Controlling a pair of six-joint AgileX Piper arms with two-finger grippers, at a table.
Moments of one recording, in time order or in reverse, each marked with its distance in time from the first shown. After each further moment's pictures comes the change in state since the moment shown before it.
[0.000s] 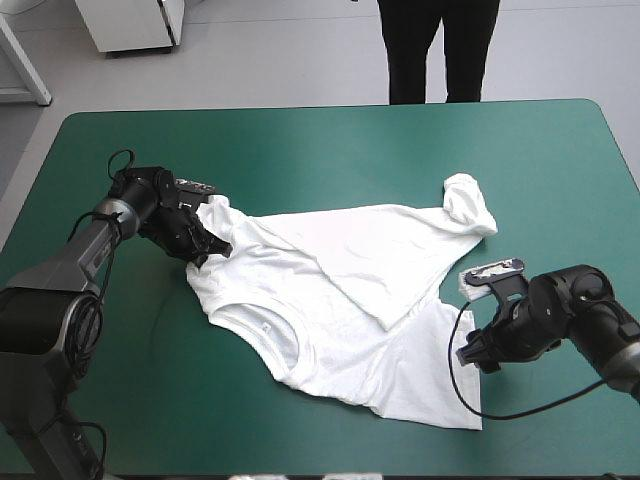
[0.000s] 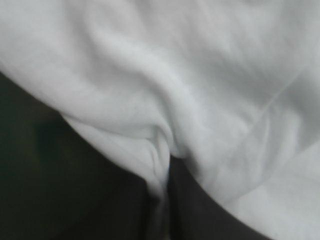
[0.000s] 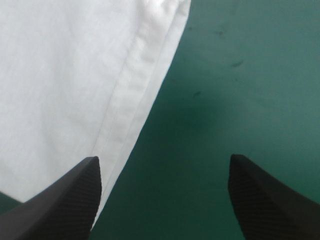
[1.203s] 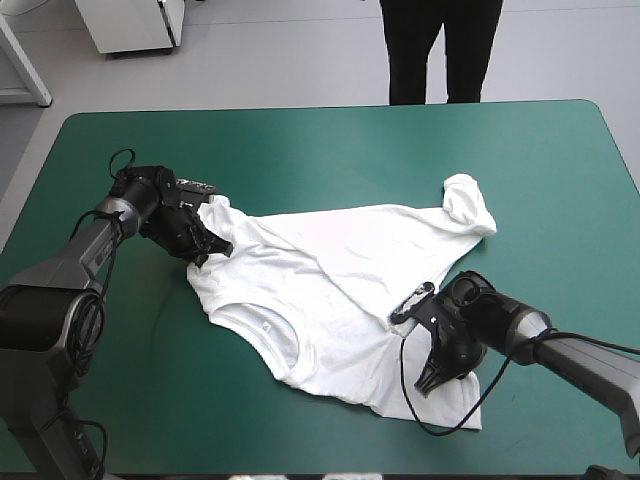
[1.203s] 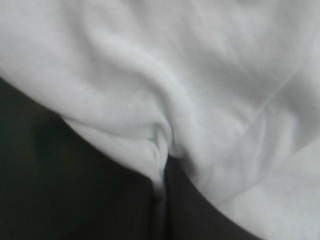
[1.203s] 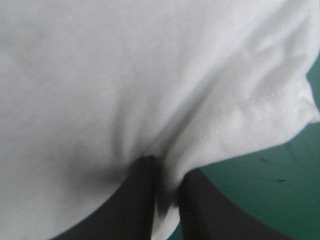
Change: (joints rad) left arm 0.000 0.014 -0.011 -0.006 0.011 -0.001; right arm 0.385 0.338 -0.012 -0.171 -0.073 0.055
